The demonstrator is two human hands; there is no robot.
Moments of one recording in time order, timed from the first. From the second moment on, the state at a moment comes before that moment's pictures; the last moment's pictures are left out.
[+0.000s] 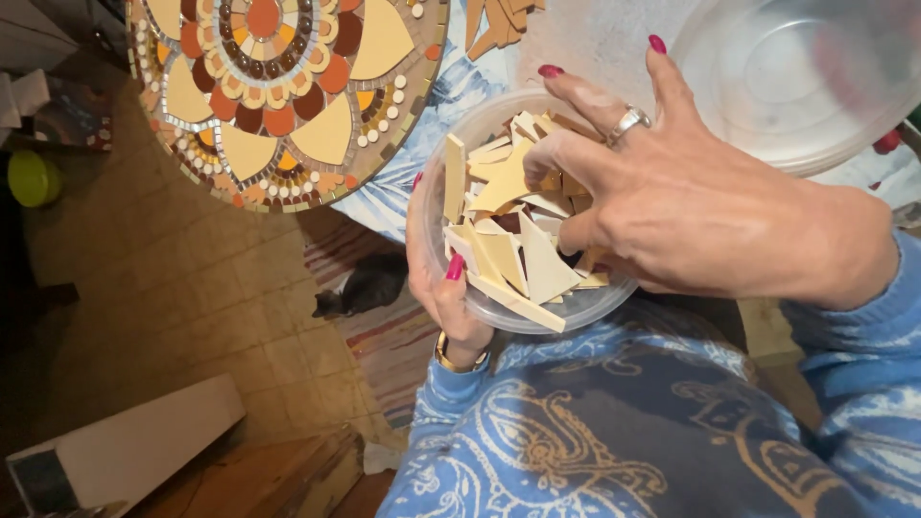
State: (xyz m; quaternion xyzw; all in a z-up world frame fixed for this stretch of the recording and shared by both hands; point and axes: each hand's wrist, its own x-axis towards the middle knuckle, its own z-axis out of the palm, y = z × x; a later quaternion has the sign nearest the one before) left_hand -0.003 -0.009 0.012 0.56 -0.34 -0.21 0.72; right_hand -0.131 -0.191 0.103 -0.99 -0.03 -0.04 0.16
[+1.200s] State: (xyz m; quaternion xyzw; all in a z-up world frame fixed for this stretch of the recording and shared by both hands) left_hand -0.002 -0.010 0.018 0.58 -0.35 -0.21 0.71; right_hand -0.149 -0.176 0.089 -0.96 0.07 -0.21 0.17
